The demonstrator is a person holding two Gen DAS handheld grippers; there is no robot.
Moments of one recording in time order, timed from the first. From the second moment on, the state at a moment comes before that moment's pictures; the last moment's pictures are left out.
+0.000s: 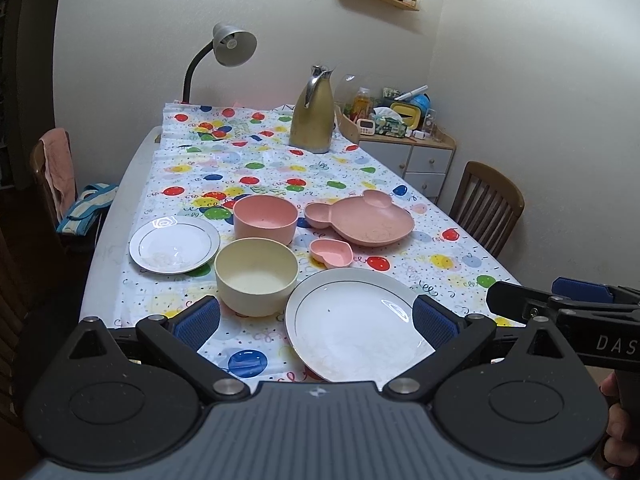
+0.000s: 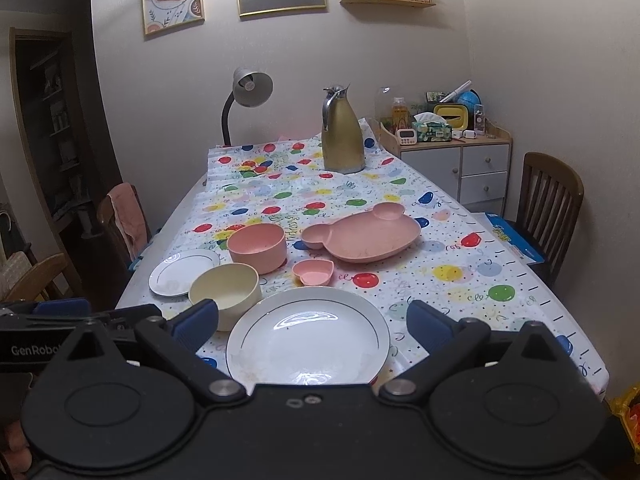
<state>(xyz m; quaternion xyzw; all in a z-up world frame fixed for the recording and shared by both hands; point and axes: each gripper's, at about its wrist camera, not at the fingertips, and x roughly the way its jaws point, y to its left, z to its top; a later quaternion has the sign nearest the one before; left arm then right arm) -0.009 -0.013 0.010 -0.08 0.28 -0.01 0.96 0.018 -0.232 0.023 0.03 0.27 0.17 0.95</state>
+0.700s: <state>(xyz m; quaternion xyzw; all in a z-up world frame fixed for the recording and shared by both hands) 0.009 -0.018 0.003 -0.08 0.30 -0.01 0.95 0.027 -0.240 0.020 0.02 0.28 0.16 0.95</state>
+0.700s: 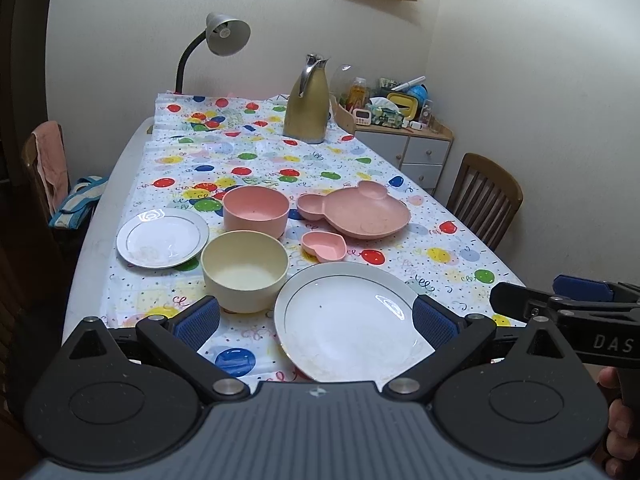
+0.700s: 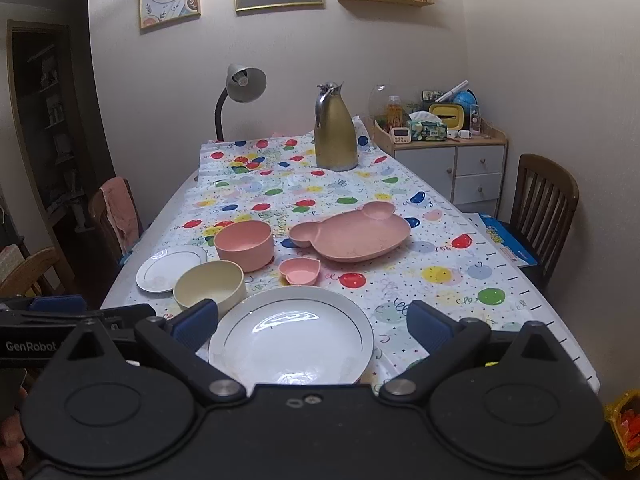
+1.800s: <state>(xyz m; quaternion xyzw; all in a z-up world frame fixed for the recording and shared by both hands) 0.133 -0.007 -0.123 -0.18 0.47 0.04 0.86 0.201 -0.244 -0.106 -0.02 0.47 0.21 0.86</state>
